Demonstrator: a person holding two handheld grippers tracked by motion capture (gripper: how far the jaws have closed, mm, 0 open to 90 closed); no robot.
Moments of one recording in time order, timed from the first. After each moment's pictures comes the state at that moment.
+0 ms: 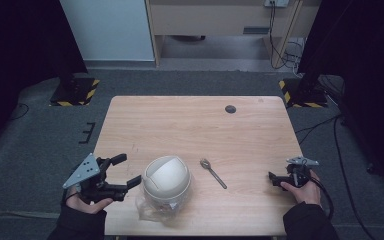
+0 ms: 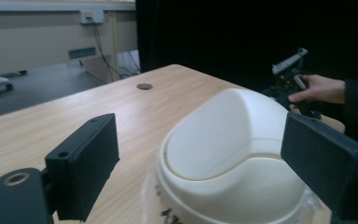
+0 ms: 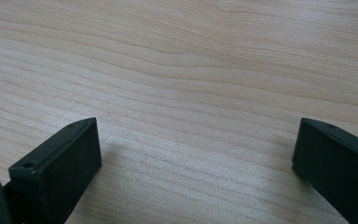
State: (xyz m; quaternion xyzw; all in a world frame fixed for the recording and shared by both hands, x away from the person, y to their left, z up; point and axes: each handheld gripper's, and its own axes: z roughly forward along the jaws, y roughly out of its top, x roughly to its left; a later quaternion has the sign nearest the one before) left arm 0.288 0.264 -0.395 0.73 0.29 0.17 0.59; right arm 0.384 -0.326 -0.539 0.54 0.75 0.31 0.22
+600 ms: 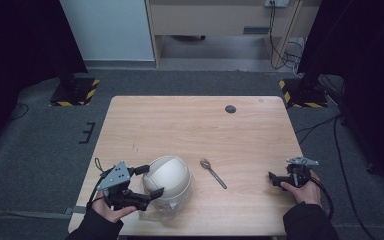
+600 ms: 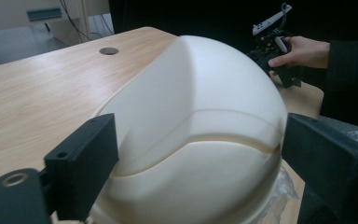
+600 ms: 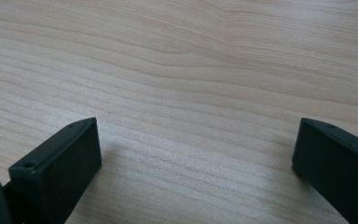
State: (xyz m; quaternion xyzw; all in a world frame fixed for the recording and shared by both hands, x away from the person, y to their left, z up) left arm 0.288 0.213 -0.419 0.77 0.28 0.12 0.55; right arm 0.383 -0.325 -0.539 0.54 0.75 0.31 0.22
